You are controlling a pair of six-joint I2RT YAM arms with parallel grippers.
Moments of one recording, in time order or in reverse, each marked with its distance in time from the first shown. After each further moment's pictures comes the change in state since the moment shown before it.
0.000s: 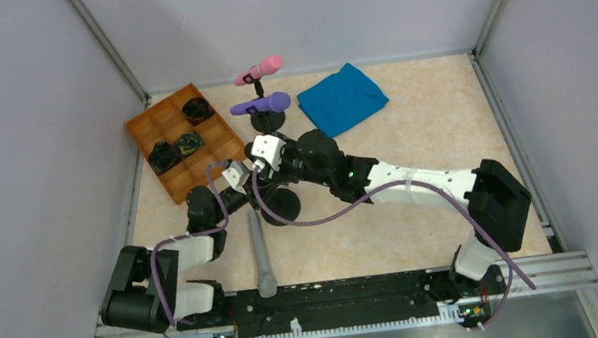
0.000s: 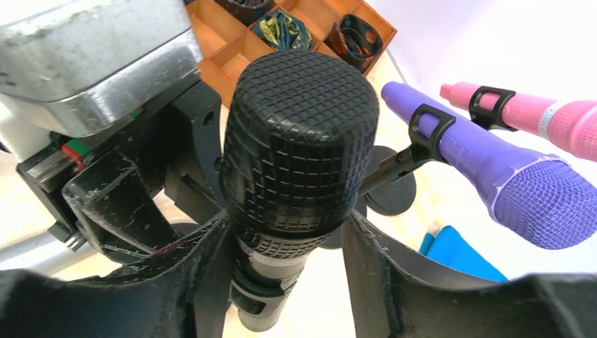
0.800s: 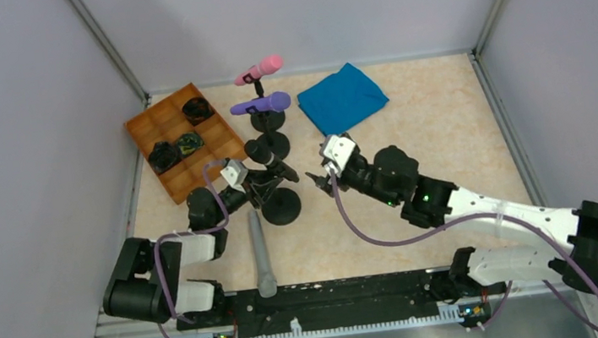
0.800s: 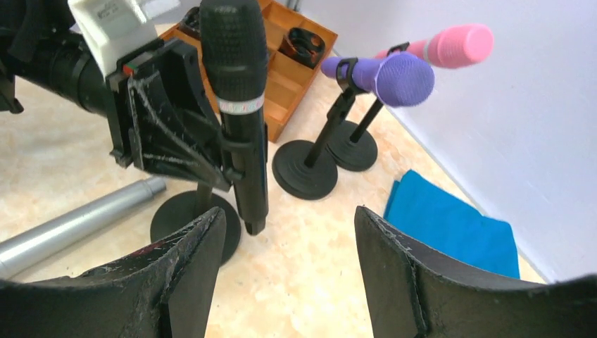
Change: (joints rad) left arm -0.002 0.037 -0.009 0.085 -0.018 -0.059; right arm -0.003 -0.510 -0.344 0.013 0.081 0.133
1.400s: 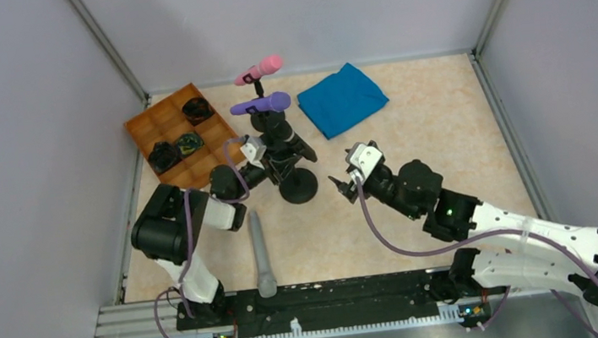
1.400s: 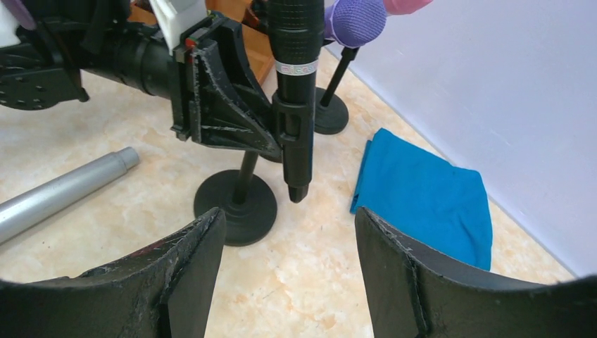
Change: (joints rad) left arm -0.114 0.377 0.233 0.233 -0.078 -0.069; right arm -0.003 -0.222 -0.184 -0.029 0.114 0.025
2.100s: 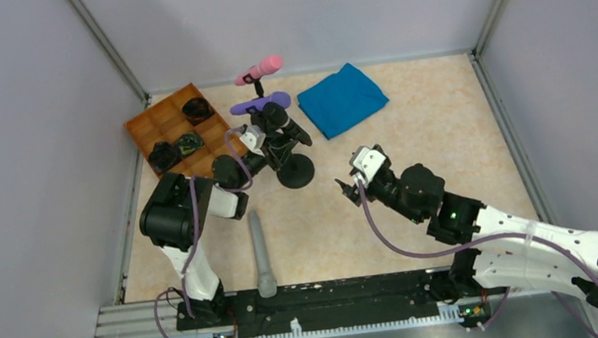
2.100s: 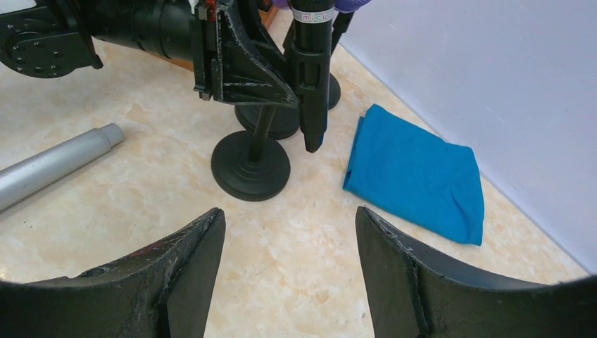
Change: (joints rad) left arm 0.026 0.142 0.146 0.033 -0.077 0.031; right arm -0.001 -0.048 -0.039 -0.042 0.045 -0.001
